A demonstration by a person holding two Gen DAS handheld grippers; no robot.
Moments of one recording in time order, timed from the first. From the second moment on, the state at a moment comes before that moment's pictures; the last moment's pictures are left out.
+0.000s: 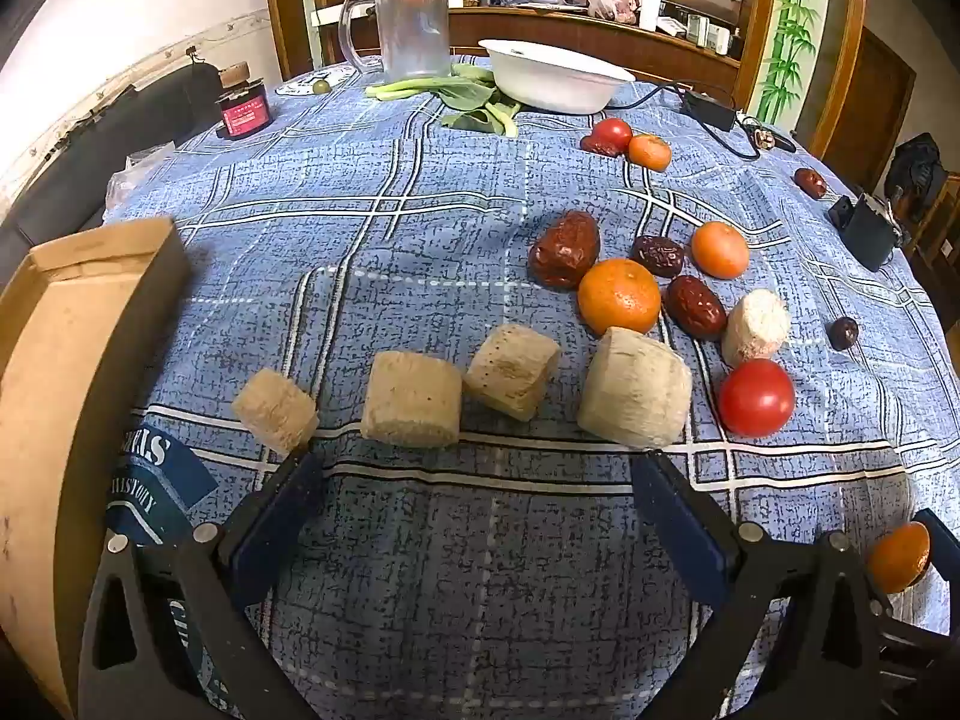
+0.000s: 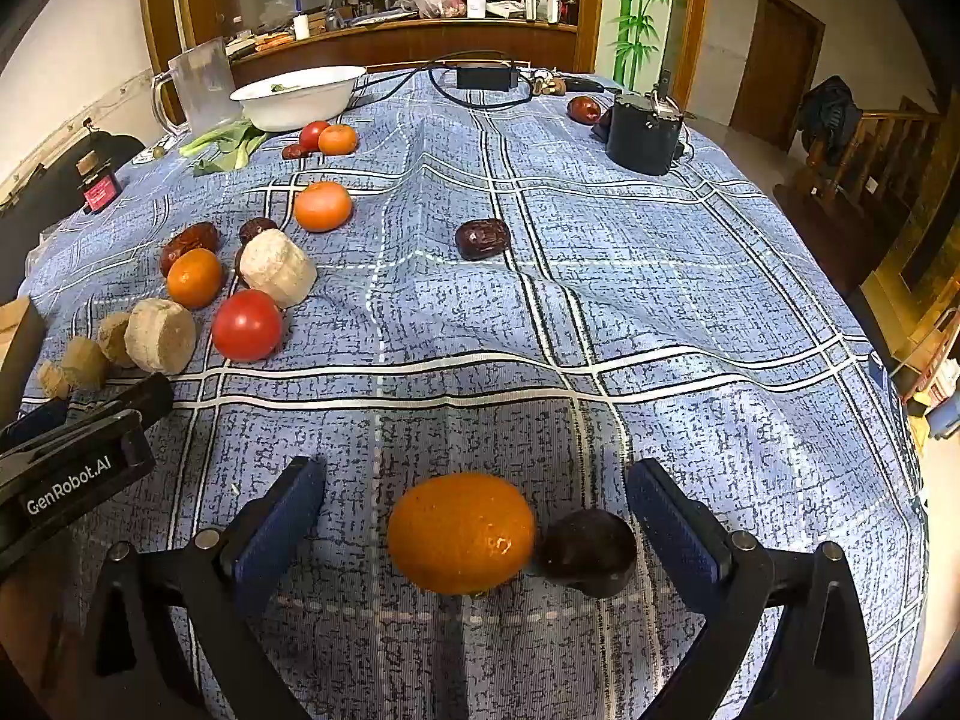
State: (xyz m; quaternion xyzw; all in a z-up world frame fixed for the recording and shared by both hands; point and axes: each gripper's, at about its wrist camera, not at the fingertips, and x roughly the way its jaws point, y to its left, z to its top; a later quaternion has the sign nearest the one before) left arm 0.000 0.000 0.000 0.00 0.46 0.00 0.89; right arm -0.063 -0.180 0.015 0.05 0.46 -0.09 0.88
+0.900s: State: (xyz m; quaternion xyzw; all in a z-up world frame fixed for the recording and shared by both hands) left arm 0.001 -0.001 0.000 0.00 0.47 0.00 0.88; right arm -0.063 -0.180 0.015 0.05 0.46 -0.09 0.88
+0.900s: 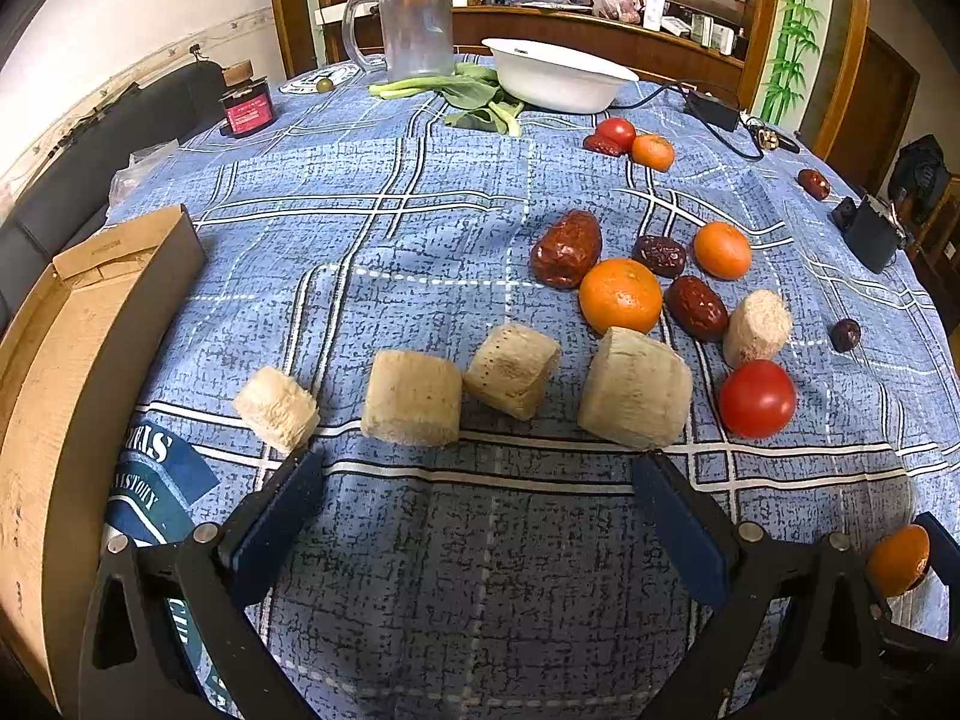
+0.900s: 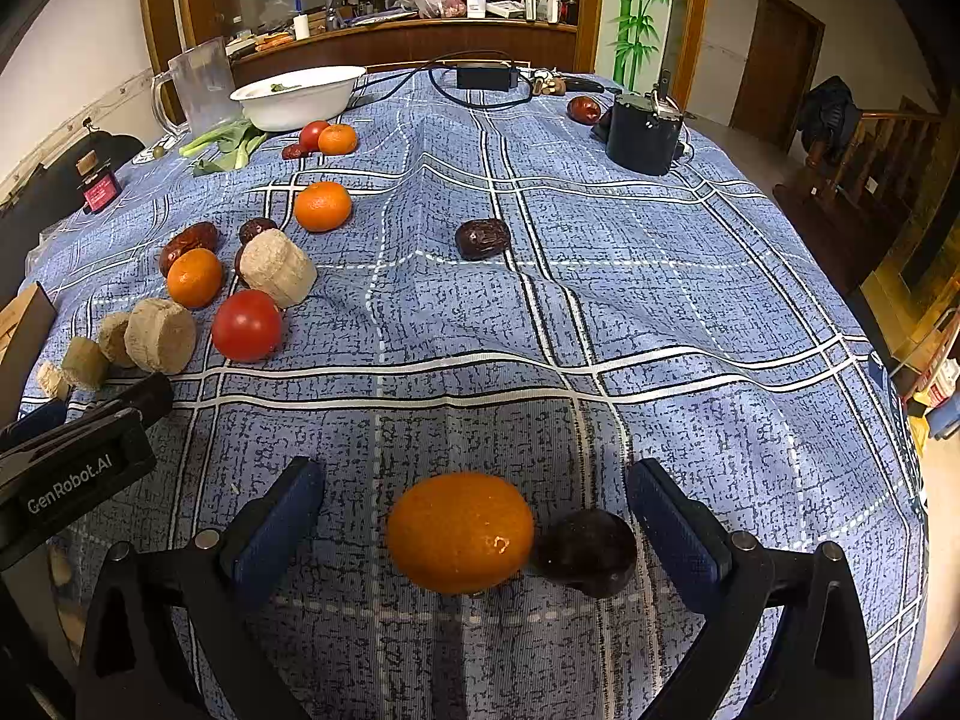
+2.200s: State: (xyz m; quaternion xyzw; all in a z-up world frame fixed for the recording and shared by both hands) left arm -0.097 0.050 0.218 0.03 0.27 0.06 0.96; right arm -0.087 -0.115 0.127 0.02 0.35 -0.01 0.94
